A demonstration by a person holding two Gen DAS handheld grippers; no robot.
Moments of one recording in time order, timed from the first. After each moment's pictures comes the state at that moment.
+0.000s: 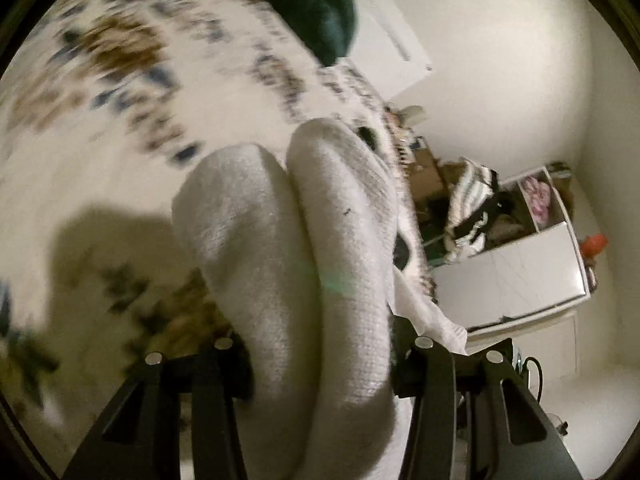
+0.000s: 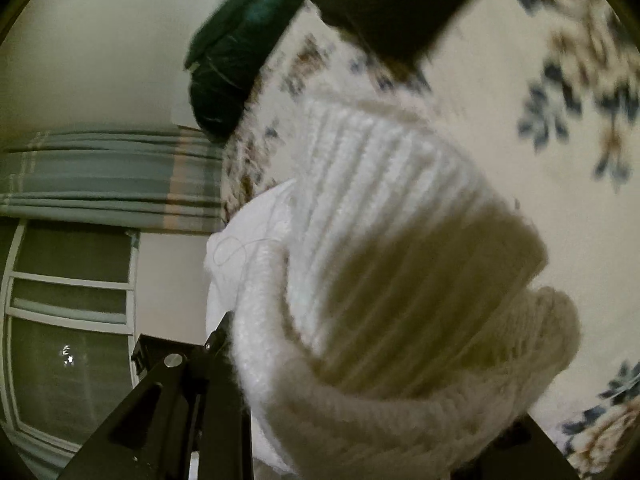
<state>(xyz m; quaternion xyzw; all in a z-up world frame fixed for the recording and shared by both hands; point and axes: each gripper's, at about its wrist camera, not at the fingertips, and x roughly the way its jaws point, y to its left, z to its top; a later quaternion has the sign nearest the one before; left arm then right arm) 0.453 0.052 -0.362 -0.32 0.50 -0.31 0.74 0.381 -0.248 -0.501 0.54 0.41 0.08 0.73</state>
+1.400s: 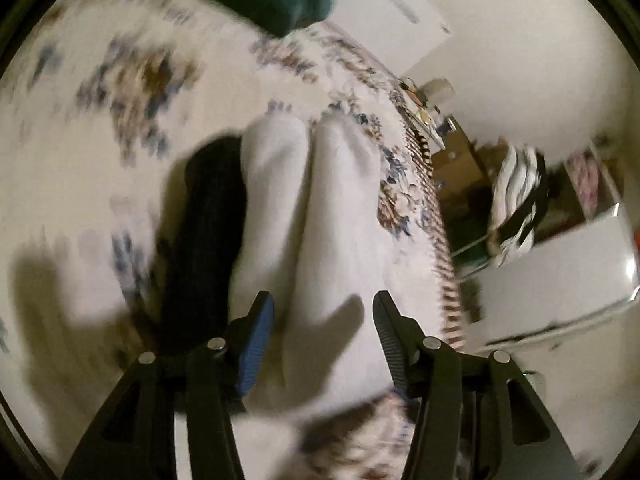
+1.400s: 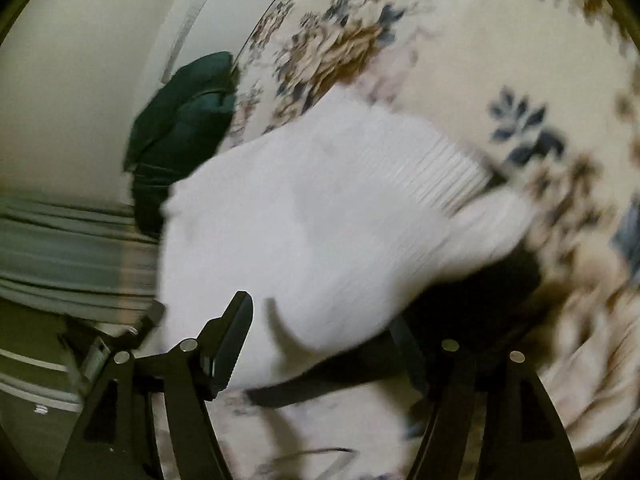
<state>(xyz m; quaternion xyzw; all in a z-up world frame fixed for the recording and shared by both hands) 0.637 -0.248 -0.380 -0.26 0.55 -0.25 0.75 0.571 -0.583 -0.553 0.56 0.42 -0.01 0.71</state>
